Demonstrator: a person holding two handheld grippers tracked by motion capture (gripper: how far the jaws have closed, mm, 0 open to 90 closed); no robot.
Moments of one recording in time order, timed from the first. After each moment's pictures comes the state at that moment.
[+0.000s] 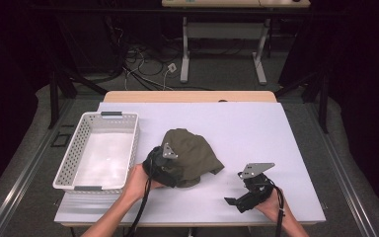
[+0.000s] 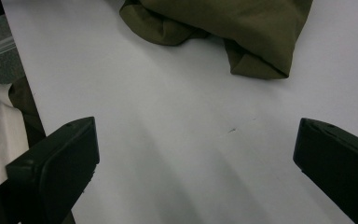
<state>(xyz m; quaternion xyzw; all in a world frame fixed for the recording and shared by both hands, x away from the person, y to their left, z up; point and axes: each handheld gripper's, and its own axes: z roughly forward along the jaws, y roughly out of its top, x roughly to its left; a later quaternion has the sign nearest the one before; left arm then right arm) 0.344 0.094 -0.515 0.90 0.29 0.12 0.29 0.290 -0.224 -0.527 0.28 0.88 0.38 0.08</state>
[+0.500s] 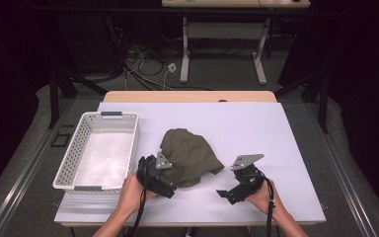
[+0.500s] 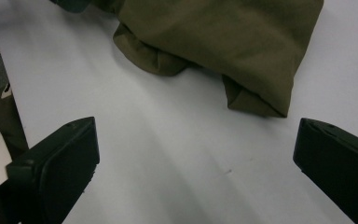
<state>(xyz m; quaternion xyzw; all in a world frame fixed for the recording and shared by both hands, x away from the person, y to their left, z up) 0.319 0.106 -0.522 0.89 0.32 0.14 0.29 0.310 -0.199 -0.516 0.29 0.88 0.37 0.08</state>
